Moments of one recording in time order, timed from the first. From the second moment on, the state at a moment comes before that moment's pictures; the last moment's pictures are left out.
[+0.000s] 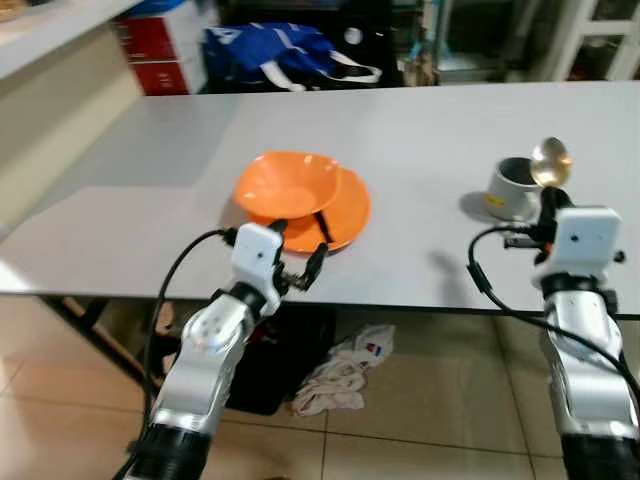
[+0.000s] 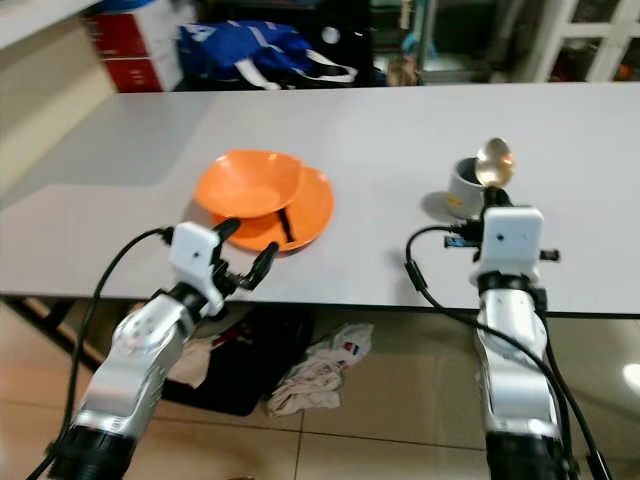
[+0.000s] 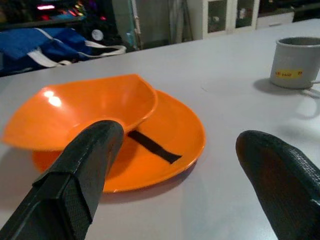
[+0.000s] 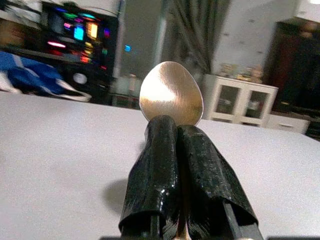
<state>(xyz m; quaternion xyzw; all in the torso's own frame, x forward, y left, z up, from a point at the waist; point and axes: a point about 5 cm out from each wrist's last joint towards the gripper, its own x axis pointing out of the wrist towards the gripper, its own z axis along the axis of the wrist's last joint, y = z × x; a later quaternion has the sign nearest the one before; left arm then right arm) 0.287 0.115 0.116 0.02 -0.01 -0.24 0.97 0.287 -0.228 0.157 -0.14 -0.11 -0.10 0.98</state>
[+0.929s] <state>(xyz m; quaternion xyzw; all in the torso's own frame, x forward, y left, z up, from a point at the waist) 0.269 0.097 0.138 0.02 -0.05 -0.25 0.97 0.334 -0.217 0.137 -0.09 -0.07 -0.04 0.99</state>
